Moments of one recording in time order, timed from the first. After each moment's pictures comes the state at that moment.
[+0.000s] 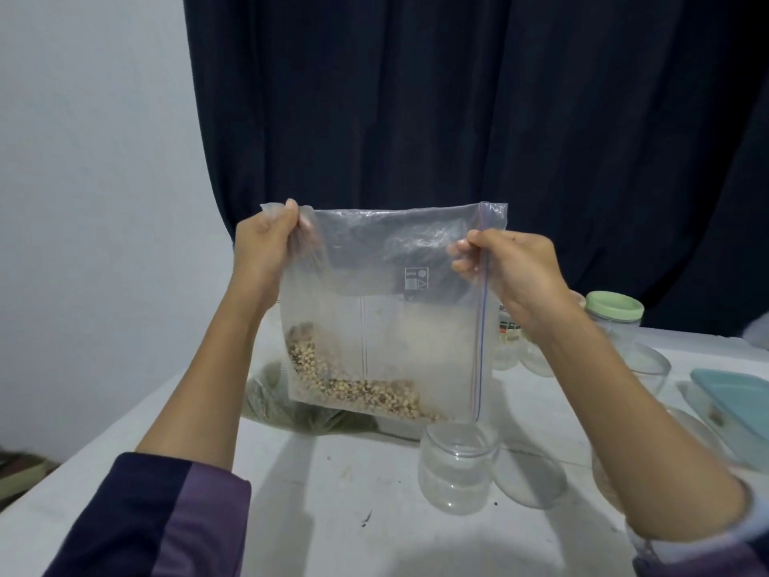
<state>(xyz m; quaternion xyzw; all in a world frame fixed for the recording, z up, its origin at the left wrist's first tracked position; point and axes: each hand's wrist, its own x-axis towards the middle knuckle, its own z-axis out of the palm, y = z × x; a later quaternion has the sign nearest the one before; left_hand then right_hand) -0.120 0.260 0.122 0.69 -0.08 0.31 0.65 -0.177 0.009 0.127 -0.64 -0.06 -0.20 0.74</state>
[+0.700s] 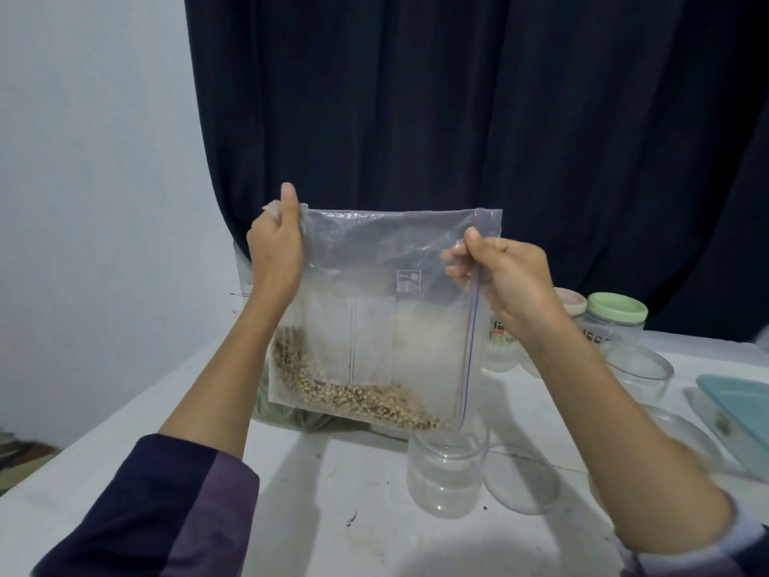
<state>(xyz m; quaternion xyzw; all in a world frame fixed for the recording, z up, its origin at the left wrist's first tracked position) -0.121 0.219 0.121 0.69 -0.02 0.39 0.60 -0.173 -0.003 0.113 -0.62 -0.09 -0.19 0.75</state>
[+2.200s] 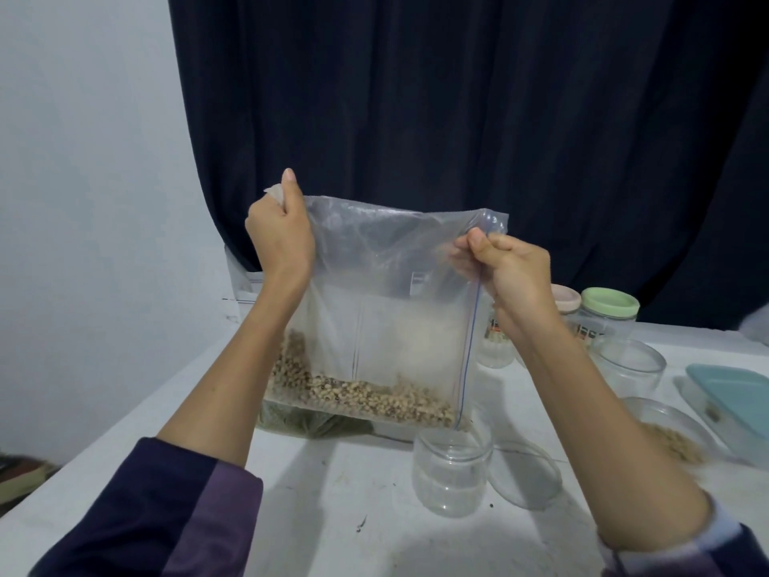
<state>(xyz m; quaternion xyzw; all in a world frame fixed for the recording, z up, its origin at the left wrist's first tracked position) -0.126 0.209 0.146 0.66 -0.03 0.46 0.59 -0.173 0.008 0.118 -0.59 -0.07 -0.22 0.77</state>
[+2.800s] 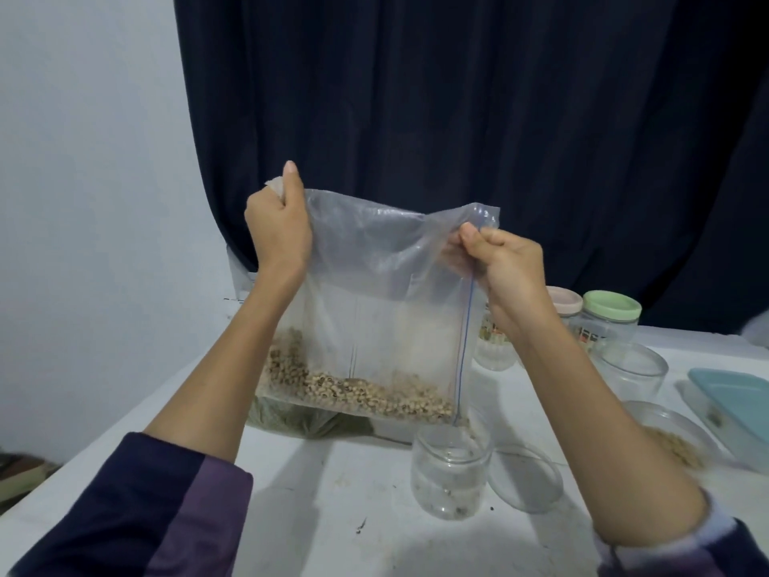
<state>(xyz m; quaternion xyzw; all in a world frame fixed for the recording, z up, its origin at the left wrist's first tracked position) -0.127 0.214 0.153 0.66 -0.06 0.45 0.60 -0.171 0.014 0.124 -0.60 -0.09 -0.21 0.77</state>
